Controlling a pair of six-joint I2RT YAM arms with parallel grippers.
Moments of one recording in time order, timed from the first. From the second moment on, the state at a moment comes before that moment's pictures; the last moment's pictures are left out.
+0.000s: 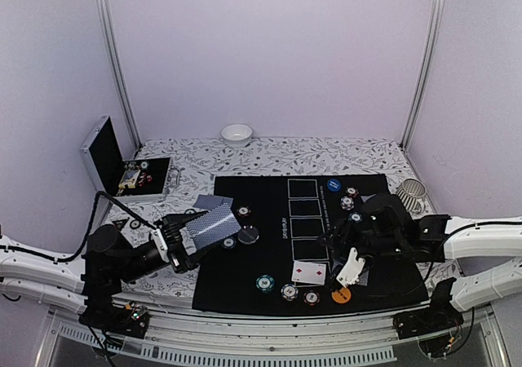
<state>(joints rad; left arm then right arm) -1.17 0.85 0.17 0.84 -0.12 0.46 0.96 1.12 0.55 -0.15 -0.04 -1.78</state>
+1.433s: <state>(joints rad) -1.19 1.17 0.44 0.86 0.04 0.48 0.96 1.46 1.20 -0.29 -0.48 0.29</state>
